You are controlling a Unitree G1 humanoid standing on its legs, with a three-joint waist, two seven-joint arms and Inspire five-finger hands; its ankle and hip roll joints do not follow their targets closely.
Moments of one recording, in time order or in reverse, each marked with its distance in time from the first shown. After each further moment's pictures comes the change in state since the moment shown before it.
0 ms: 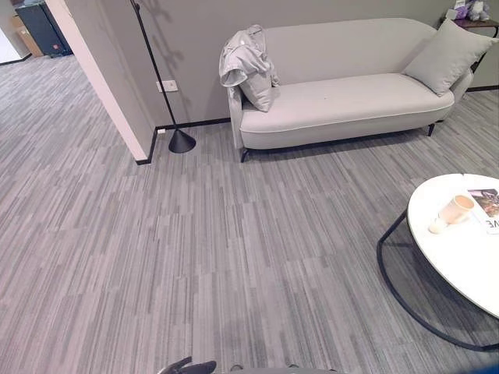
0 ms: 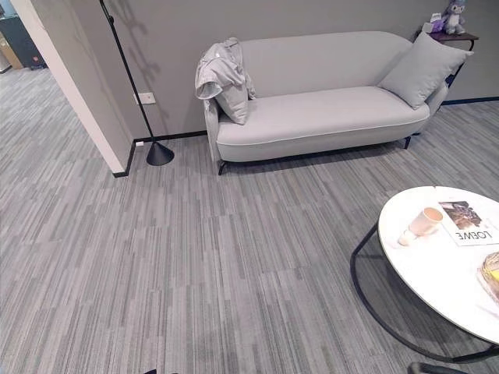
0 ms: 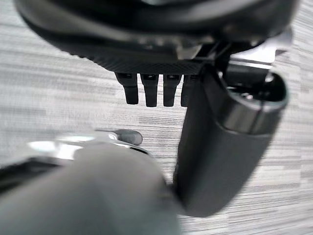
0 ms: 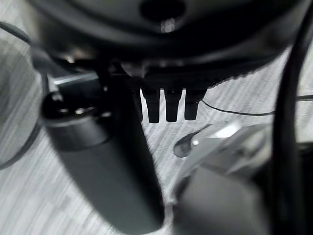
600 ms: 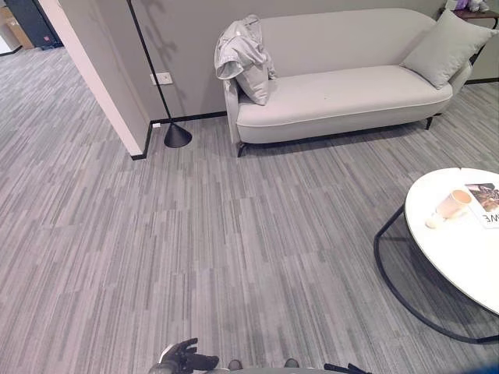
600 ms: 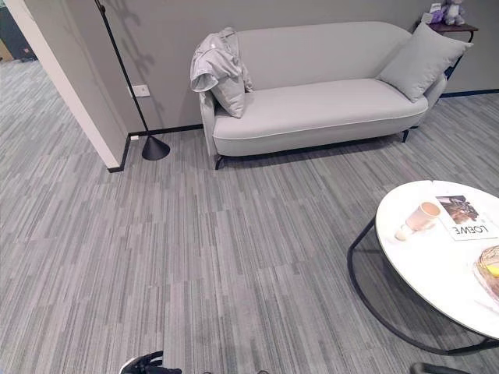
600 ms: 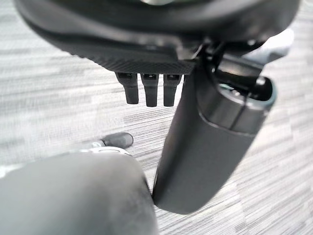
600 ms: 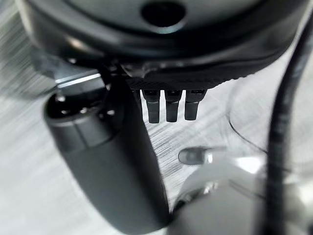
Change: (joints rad) left arm -0.065 0.012 -0.065 0.017 0.220 -0.030 -0.016; right arm -0.066 -0.082 0.215 -0.067 -0.434 -0.019 0.003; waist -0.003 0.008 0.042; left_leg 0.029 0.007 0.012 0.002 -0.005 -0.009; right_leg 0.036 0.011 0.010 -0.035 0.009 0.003
